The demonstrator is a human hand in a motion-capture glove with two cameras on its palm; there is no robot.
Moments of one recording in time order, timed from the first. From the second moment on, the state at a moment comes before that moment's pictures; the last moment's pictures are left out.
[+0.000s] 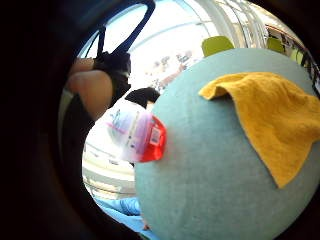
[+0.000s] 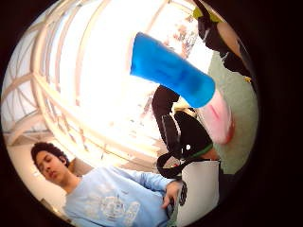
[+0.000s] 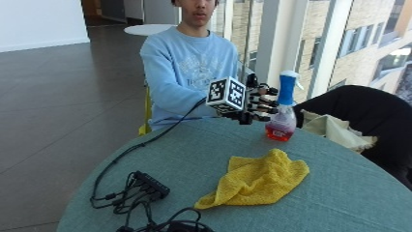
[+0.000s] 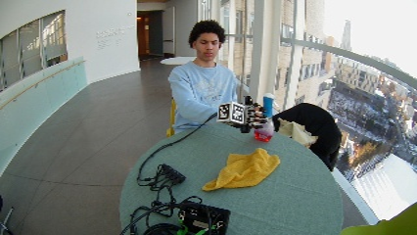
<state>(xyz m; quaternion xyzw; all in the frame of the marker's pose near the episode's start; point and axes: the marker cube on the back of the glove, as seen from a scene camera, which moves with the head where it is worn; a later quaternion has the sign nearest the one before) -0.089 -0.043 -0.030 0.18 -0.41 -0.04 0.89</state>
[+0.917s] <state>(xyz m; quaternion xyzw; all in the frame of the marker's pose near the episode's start) 0.066 0.190 -0.011 0.12 -0.15 0.05 0.98</state>
